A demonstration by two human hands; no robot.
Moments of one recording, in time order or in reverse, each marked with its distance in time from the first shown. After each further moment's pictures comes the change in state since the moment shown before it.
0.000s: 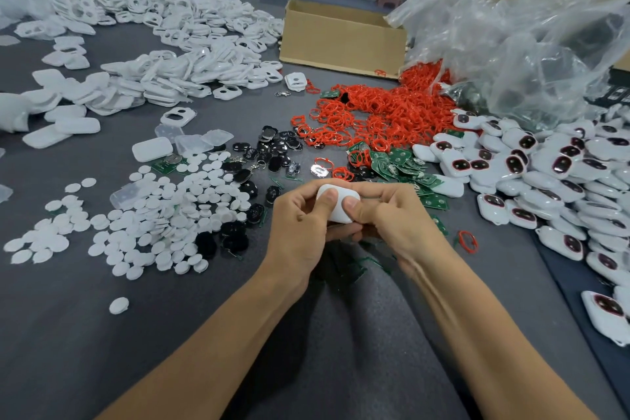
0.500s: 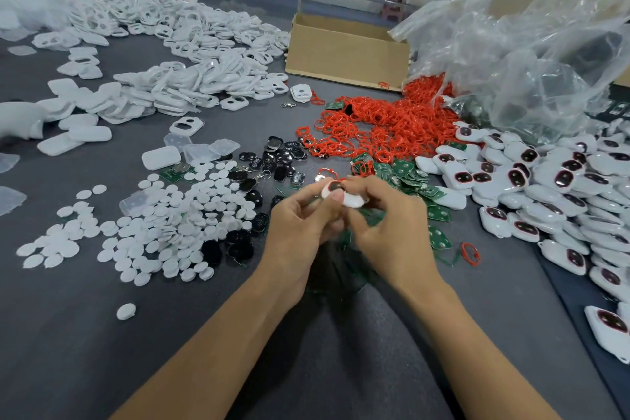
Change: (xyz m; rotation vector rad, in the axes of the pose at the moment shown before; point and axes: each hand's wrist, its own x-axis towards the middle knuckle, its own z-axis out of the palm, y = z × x) left_hand 0.008 0.002 -0.005 -0.216 0.004 -0.088; right_hand 0.002 0.009 0.009 -0.703 0.332 -0.591
